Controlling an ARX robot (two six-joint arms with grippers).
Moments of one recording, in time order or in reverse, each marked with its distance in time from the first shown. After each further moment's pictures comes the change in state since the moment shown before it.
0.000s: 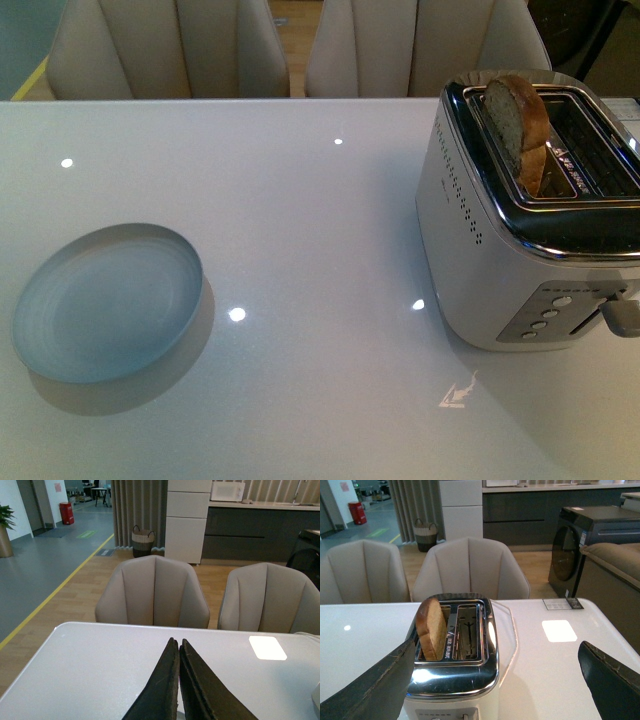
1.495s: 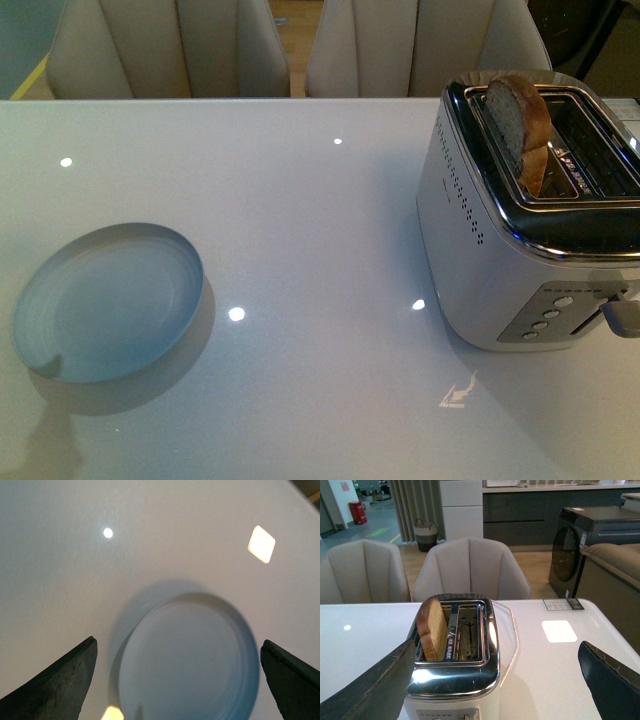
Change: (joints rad) left arm 0.447 1.115 0.470 -0.126 0.420 -0.342; right arm 0.000 0.000 0.000 0.000 0.000 0.000
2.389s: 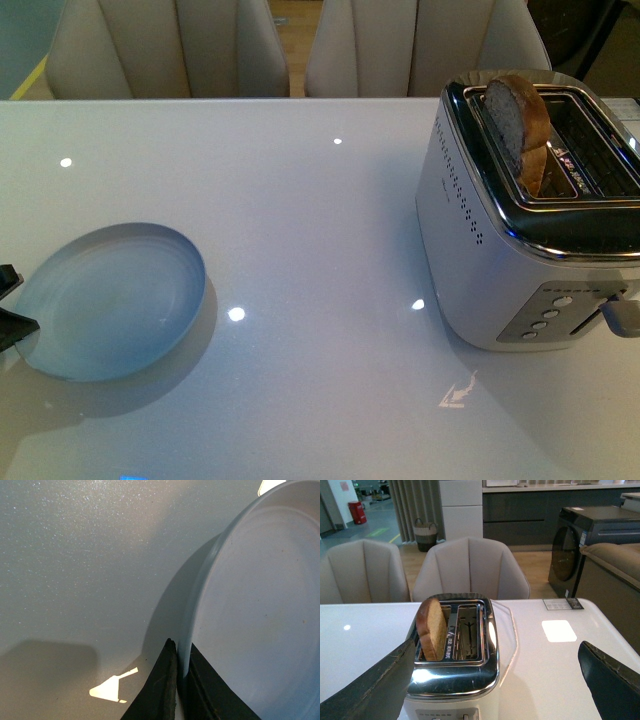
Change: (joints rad) left arm 0.038 0.509 0.056 0.180 0.113 0.056; right arm 0.000 0.000 0.000 0.000 0.000 0.000
